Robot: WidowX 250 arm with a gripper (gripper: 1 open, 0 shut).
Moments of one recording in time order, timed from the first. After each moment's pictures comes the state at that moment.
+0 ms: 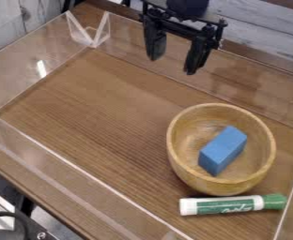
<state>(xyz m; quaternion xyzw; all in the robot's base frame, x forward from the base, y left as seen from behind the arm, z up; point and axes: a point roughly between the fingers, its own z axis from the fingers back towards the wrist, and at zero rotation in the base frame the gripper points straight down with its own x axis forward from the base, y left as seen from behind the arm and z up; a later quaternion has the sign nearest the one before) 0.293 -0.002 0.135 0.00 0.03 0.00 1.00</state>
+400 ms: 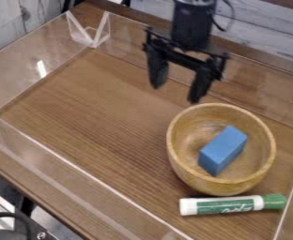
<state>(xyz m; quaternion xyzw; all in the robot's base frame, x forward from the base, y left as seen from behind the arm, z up) 0.276 -0.034 0.109 0.00 0.06 -0.02 1.00</state>
